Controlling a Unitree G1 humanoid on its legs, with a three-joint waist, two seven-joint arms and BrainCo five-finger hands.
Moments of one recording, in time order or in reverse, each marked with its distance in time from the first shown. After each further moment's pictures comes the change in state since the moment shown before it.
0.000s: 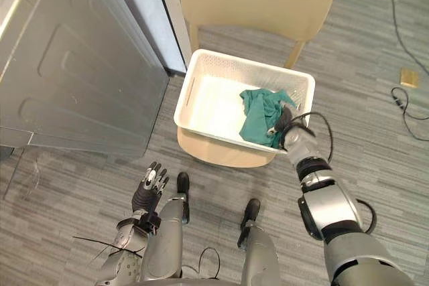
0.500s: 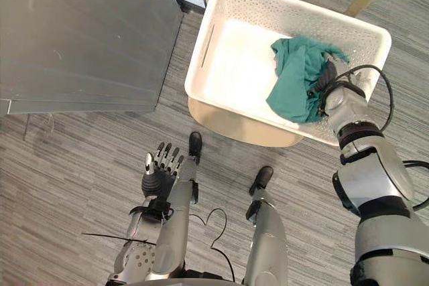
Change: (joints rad) left arm -0.008 -0.079 -0.064 -0.179 -0.154 0.001 -0.003; right arm -0.214 -0.256 0.301 0.062 0.340 -0.030 -0.010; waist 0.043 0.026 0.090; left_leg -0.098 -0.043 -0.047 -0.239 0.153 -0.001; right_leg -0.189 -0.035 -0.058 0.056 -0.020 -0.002
